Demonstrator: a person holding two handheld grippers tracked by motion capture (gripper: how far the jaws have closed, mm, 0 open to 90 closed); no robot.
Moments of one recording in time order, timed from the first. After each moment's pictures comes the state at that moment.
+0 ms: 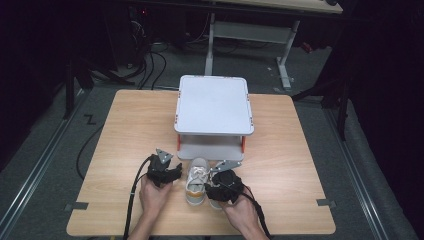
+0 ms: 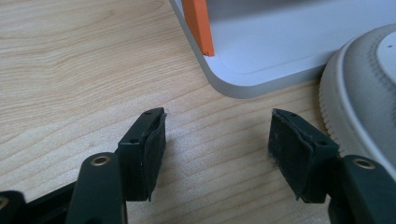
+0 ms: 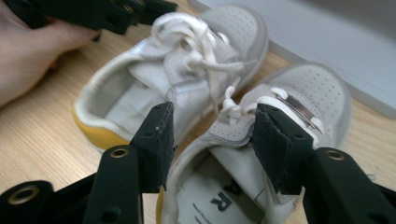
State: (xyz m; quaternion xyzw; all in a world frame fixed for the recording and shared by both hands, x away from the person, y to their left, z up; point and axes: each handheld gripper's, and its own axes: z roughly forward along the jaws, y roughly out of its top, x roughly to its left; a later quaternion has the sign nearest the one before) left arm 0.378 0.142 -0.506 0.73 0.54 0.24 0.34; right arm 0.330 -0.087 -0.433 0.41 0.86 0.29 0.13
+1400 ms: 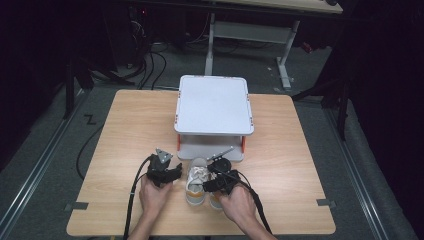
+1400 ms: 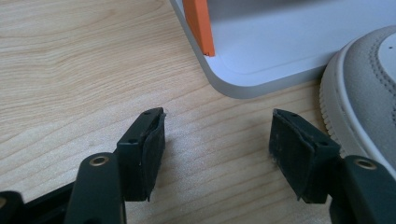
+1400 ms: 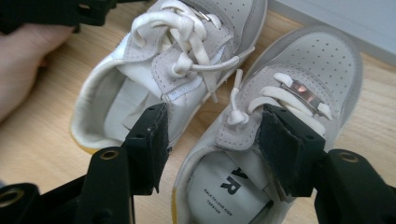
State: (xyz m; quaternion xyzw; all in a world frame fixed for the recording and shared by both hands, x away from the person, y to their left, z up) left arm 0.378 0.142 -0.505 0.74 0.54 0.24 0.33; right arm 0.354 -0.067 -0.419 0.47 0.86 0.19 0.06
